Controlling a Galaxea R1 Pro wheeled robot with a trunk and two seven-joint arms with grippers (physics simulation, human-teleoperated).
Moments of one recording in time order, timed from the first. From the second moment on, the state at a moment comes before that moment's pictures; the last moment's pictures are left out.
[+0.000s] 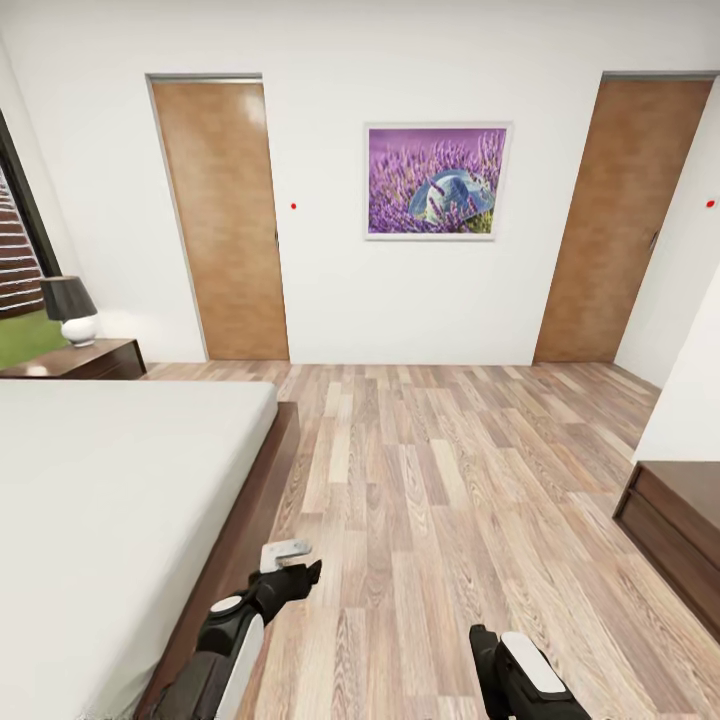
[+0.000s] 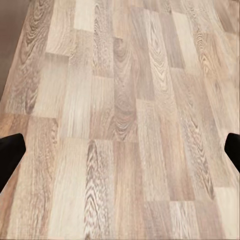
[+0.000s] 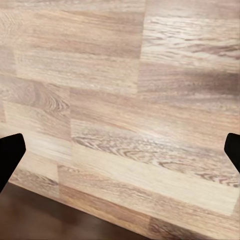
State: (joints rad) left arm -0.26 -0.17 -0.02 -1.18 0.10 0.48 -0.01; right arm -0.44 0.06 -0.18 -0.54 -1.34 0.05 -0.54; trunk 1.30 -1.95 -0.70
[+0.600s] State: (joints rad) left arm -0.28 -0.17 -0.19 -1.07 0.15 0.44 -0.01; right arm -0.44 0.06 -0.18 -0.54 -1.34 0.05 -0.54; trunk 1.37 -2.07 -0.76
